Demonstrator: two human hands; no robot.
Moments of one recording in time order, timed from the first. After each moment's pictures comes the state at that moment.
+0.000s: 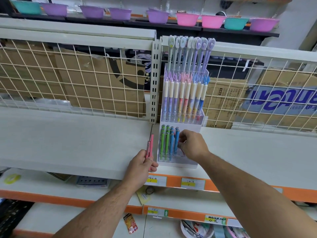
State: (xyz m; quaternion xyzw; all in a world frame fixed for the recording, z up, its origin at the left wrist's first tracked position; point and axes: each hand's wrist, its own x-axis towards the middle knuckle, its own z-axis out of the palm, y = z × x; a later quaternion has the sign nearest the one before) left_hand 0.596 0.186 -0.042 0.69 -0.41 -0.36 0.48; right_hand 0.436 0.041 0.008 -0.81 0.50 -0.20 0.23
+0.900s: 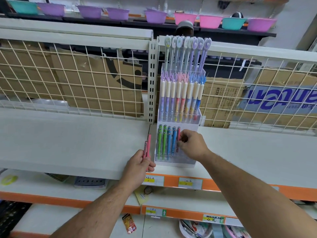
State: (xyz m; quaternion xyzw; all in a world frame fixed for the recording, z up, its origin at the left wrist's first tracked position) left_hand 0.594 0.186 -0.039 0.70 -0.41 -0.35 0.48; right_hand 0.425 0.040 0.011 -0.80 0.48 -0.22 0.27
